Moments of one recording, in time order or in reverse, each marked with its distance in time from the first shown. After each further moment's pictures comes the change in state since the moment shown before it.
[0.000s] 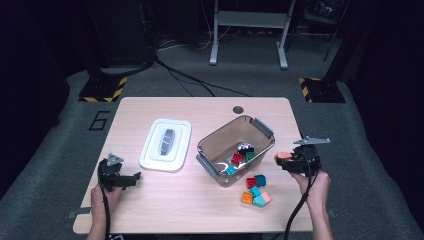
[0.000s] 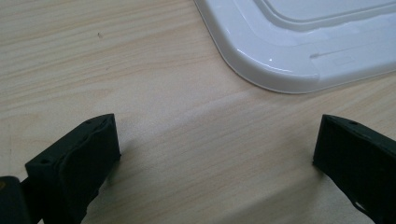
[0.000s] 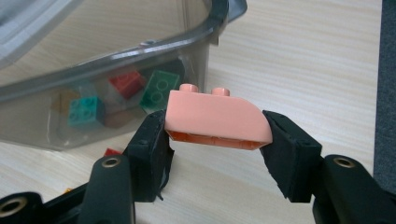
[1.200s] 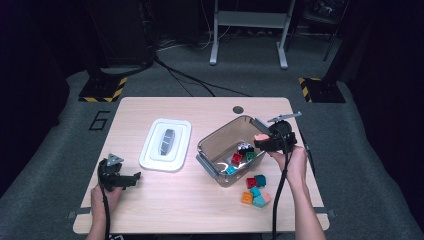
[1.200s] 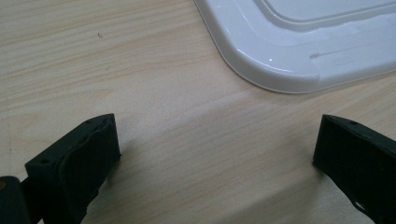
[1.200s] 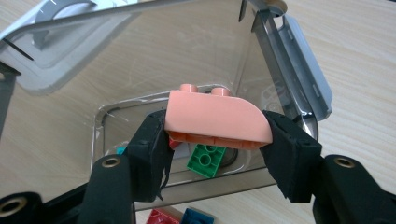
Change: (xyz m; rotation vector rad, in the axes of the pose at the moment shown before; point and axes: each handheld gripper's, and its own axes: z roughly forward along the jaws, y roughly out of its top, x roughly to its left) left arm 0.000 0.000 0.000 0.000 0.000 0.001; right arm 0.044 0.074 0.027 0.055 0.077 -0.085
